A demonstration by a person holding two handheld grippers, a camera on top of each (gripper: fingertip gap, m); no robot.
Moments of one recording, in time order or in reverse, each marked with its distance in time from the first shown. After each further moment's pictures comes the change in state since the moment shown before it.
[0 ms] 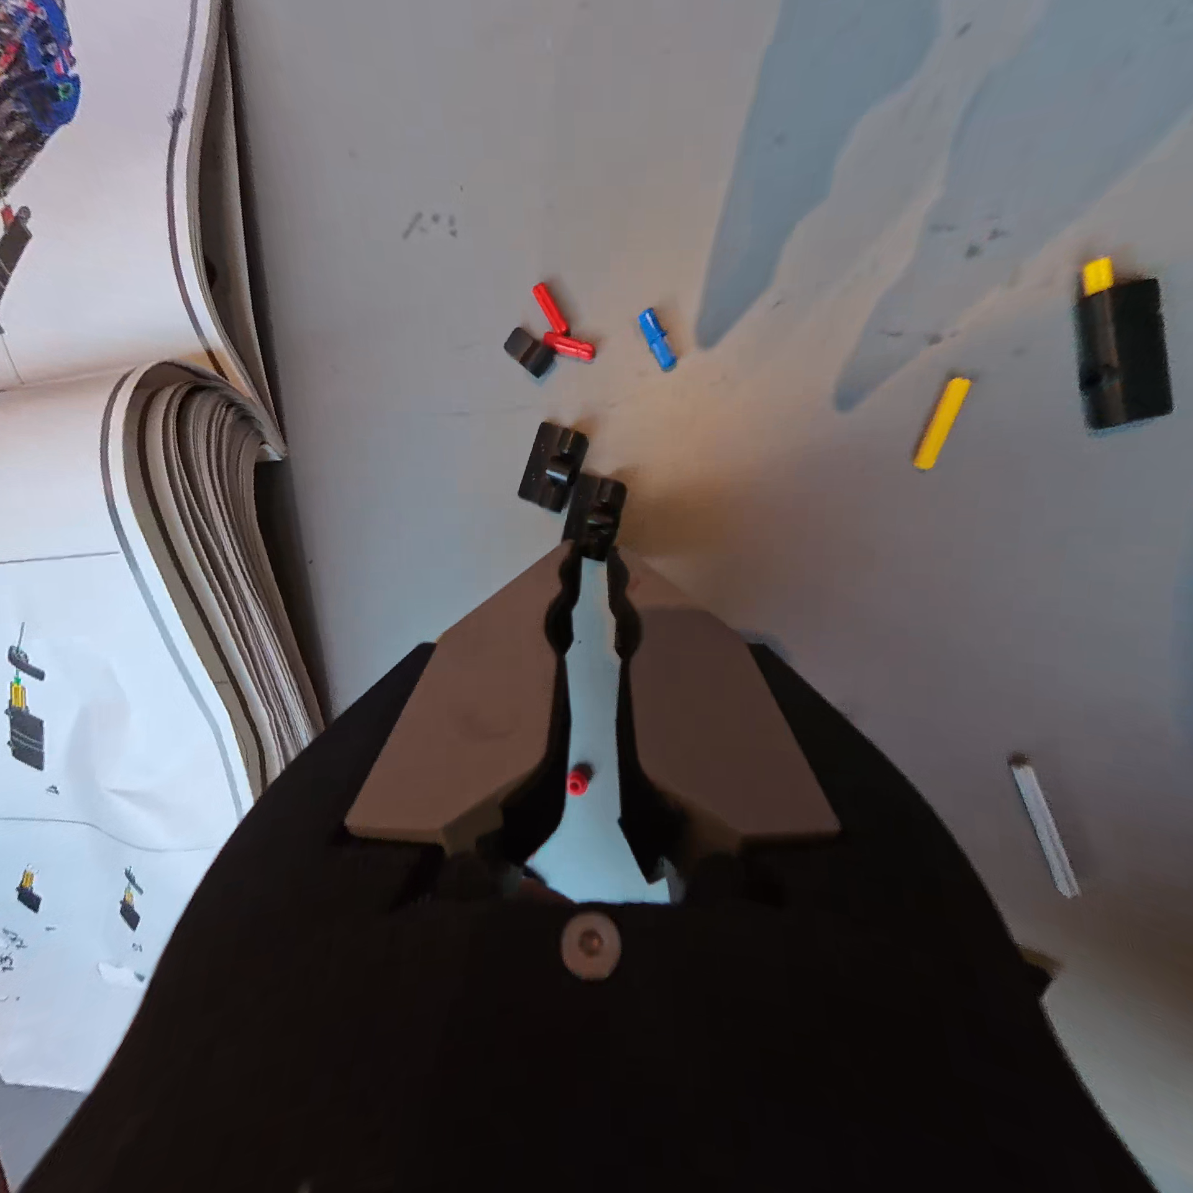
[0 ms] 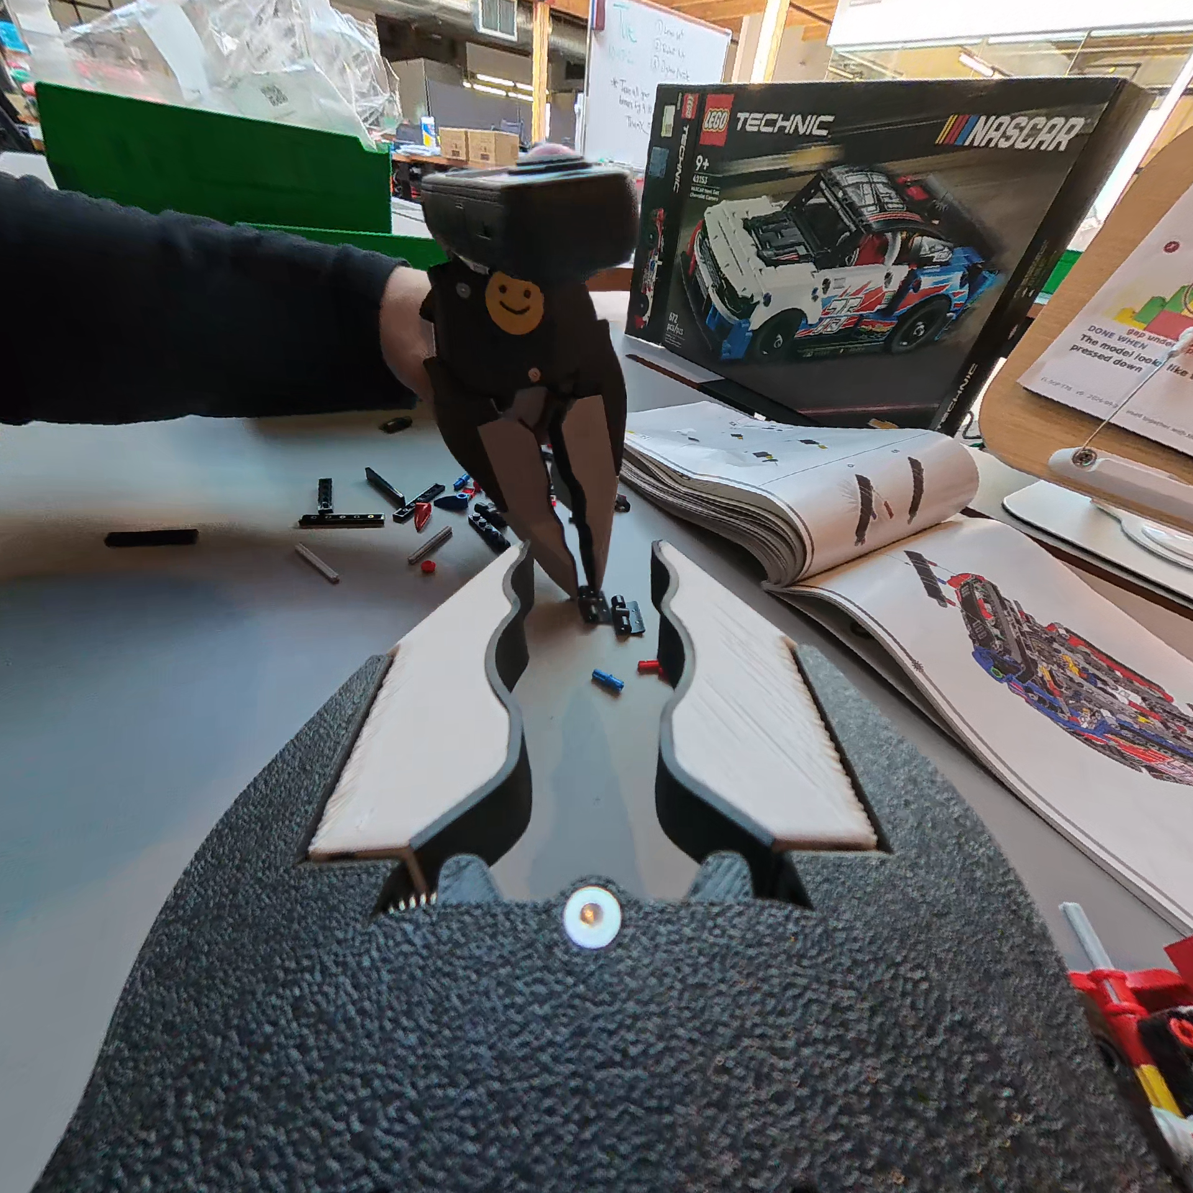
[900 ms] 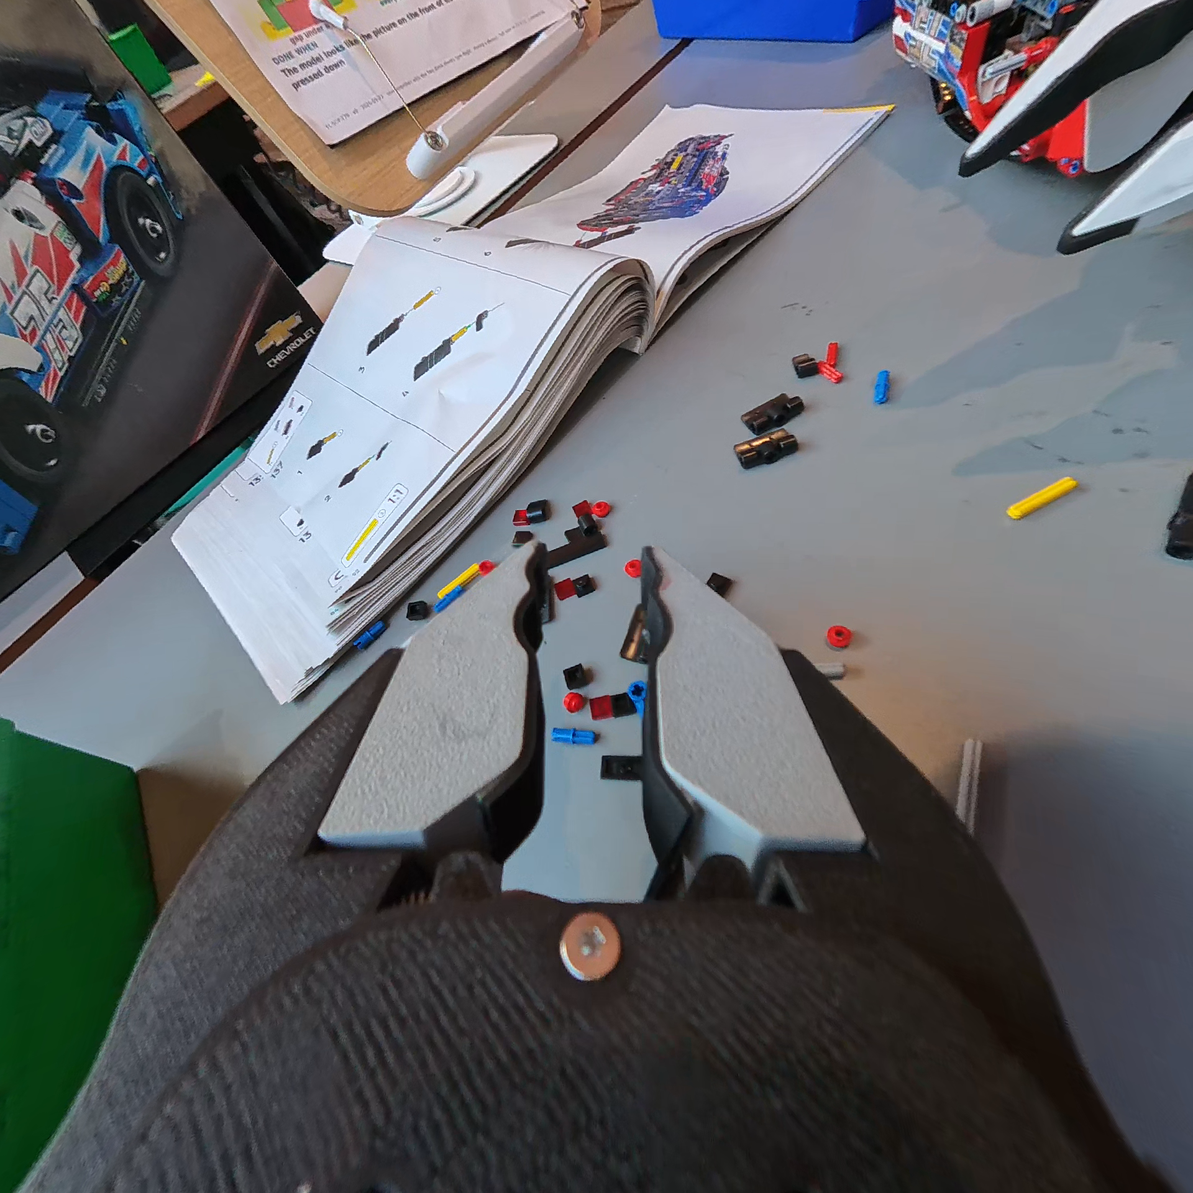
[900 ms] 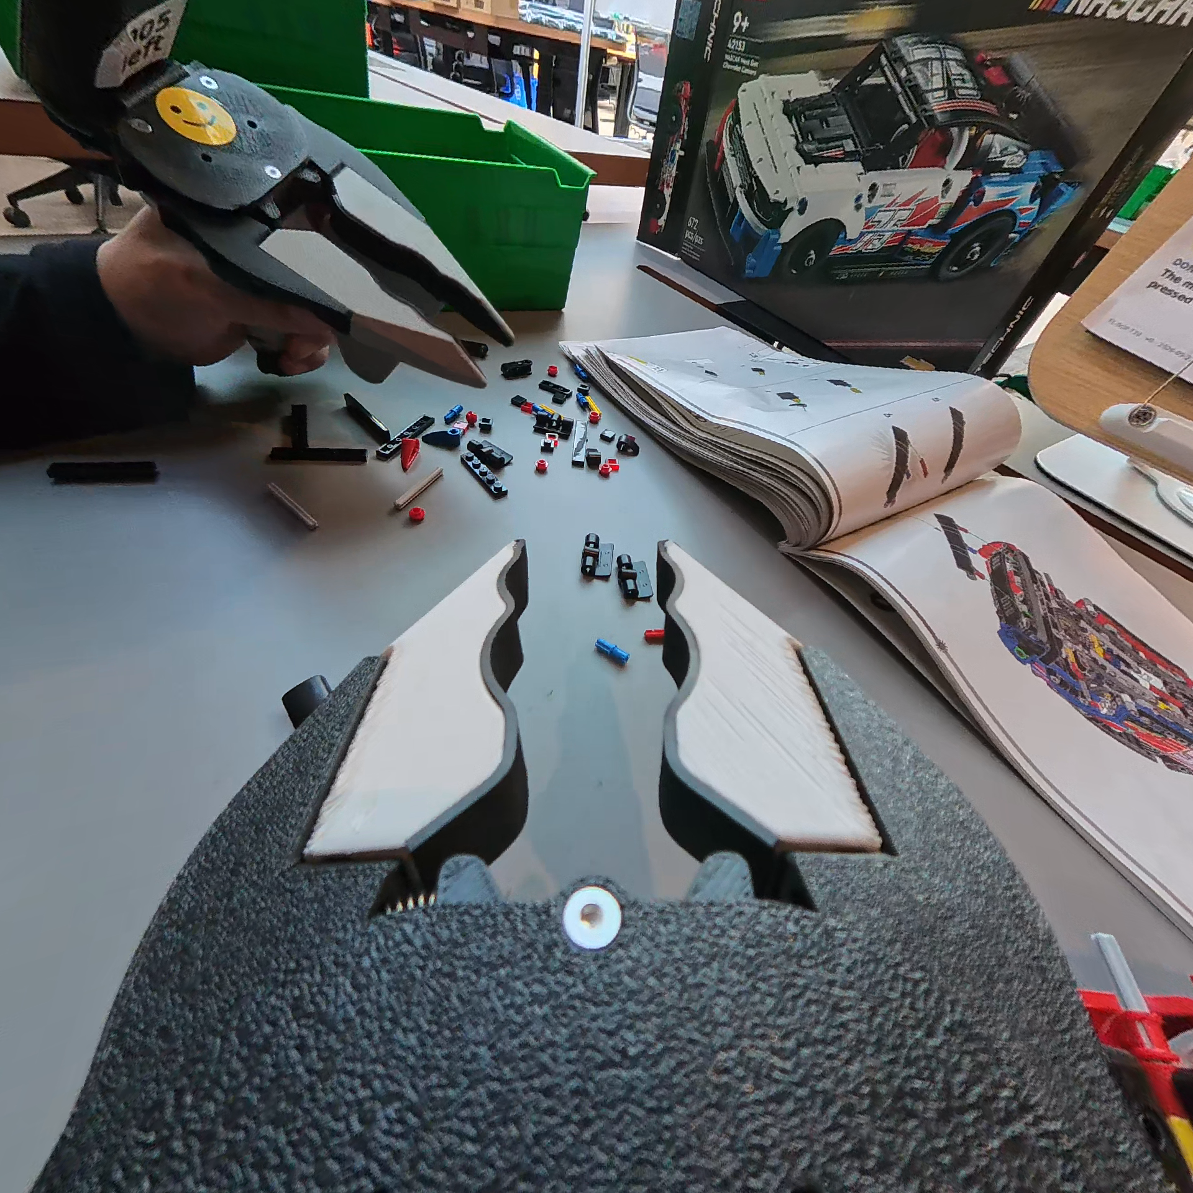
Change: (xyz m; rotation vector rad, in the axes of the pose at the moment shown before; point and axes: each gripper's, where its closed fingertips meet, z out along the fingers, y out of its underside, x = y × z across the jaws) left arm 0.000 0.058 -0.094 0.437 -0.640 -0.490; right arm -0.003 0.017 0.015 -0.141 -0.007 -0.039
